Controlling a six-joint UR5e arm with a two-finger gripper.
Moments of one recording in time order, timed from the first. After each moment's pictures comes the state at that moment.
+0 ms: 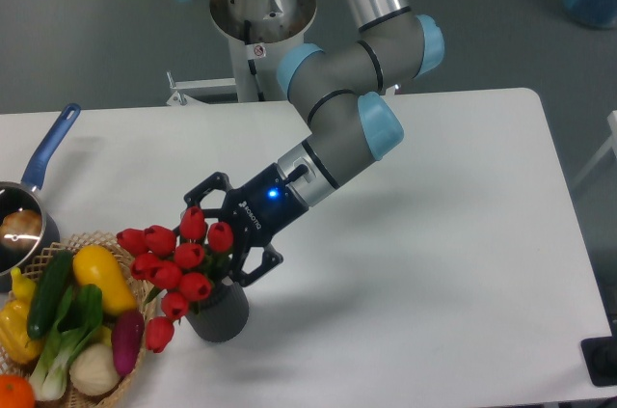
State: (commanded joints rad) arm 2.47 -1.95 -1.77 -0.86 0.38 1.18
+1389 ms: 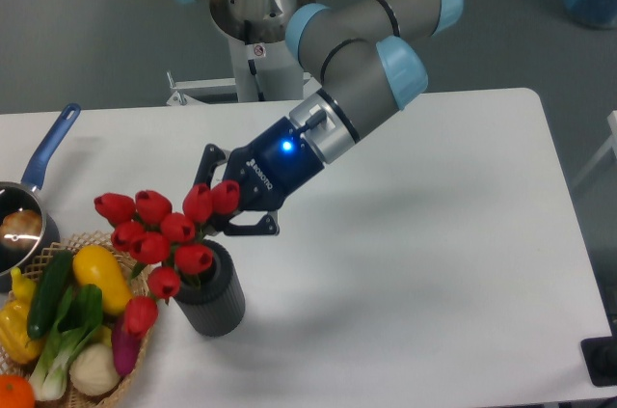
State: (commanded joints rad) arm 2.53 -1.82 -1.71 -0.86 0.24 1.07
